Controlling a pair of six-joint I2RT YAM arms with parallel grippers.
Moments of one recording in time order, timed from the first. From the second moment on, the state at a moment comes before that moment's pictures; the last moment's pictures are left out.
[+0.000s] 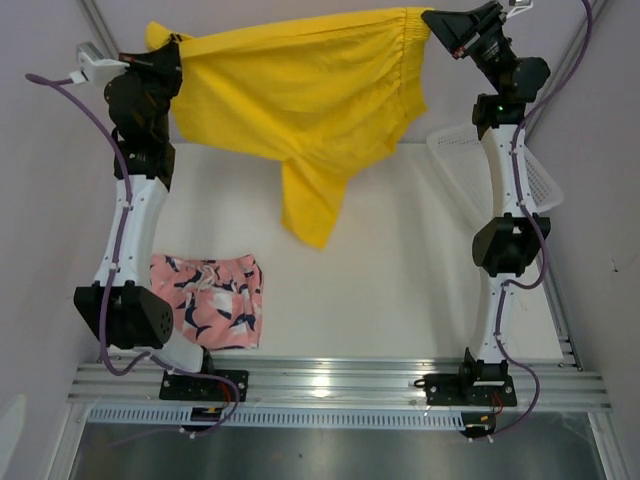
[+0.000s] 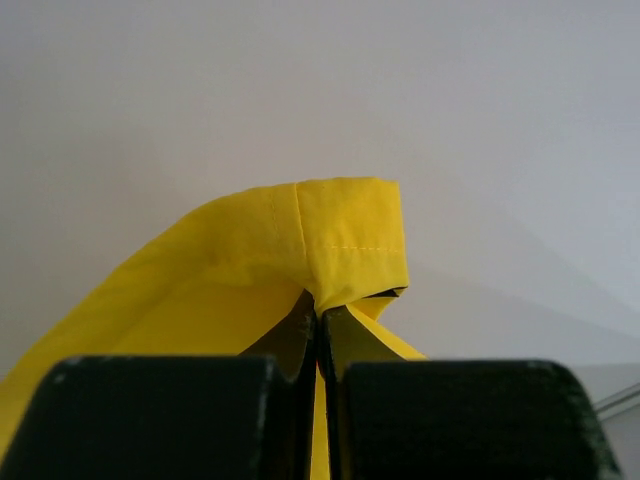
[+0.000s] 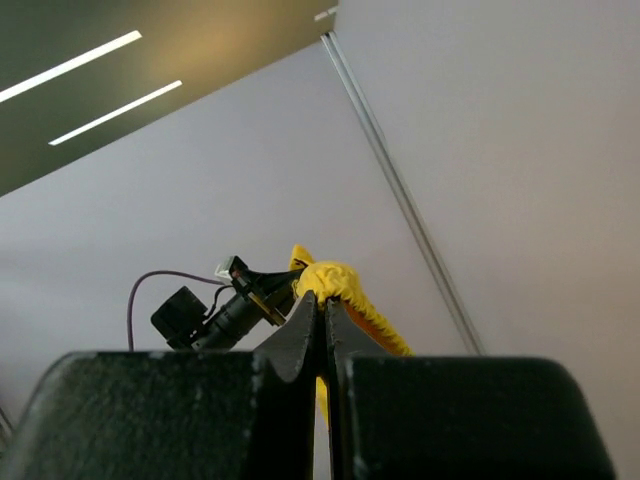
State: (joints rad) left arm 0.03 1.52 1.64 0.16 -0.13 -1.01; right arm 0.01 2.22 2.46 0.76 -0.80 1.39
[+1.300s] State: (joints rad) left arm 0.28 0.93 0.57 -0.04 -0.12 -0.98; right arm 0.86 0.95 0.27 0.61 -0.39 0.85
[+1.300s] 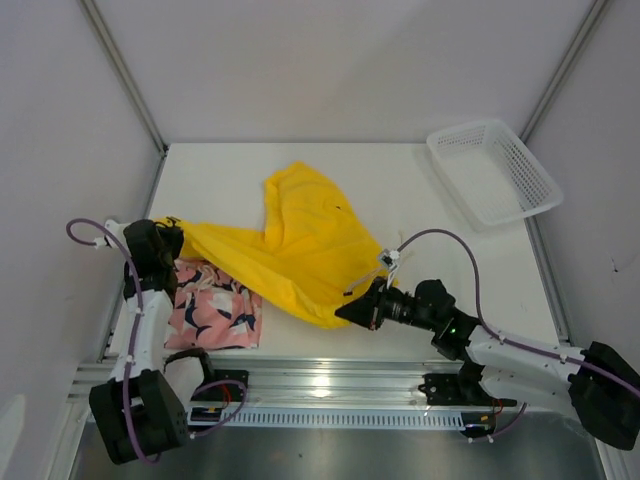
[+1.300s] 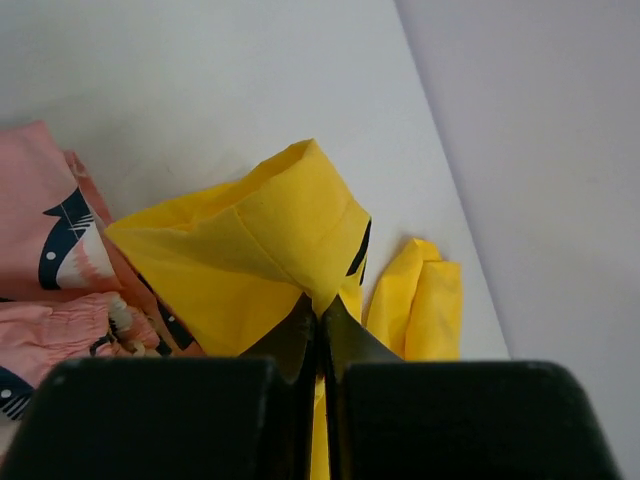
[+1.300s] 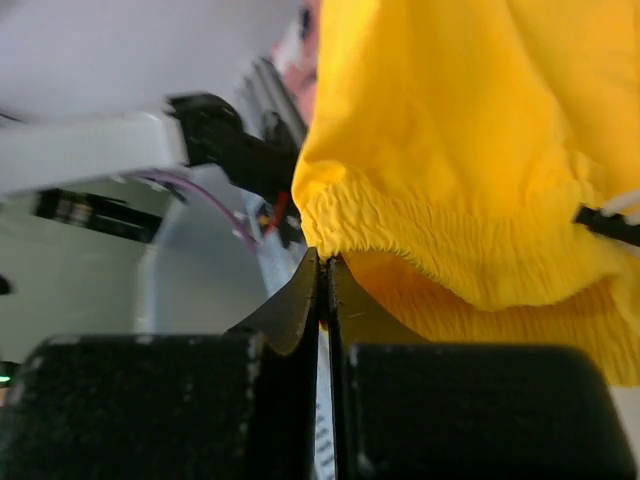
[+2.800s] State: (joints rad) left arm -0.53 1.06 0.77 -0.33 -0.10 -0.72; right arm 0.48 1.09 0.44 -0.02 -0.27 0.66
